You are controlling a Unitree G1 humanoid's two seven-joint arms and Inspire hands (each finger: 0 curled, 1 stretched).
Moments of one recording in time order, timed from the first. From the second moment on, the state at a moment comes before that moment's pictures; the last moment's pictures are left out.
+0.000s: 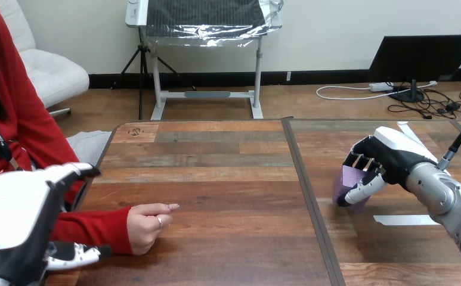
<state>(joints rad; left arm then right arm) 0.40 0.46 0.27 -0.28 0.80 -0.30 0.03 -0.82 -0.51 0.34 1.35 -0.54 -0.36 0.04</state>
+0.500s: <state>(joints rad) 0.33 0.52 0.18 -0.18 0.79 -0.29 -0.03 -0.82 -0.51 0.34 1.35 -0.54 -0.35 0.04</state>
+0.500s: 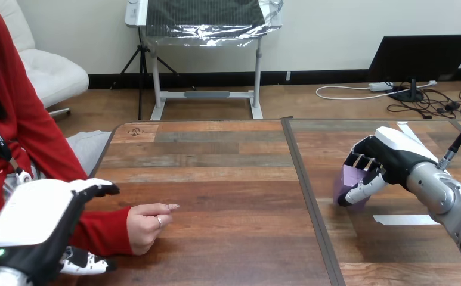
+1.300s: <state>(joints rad) 0.18 0.57 0.08 0.01 0.80 -0.28 -0.02 -0.82 -0.51 0.34 1.32 -0.54 -0.35 0.04</state>
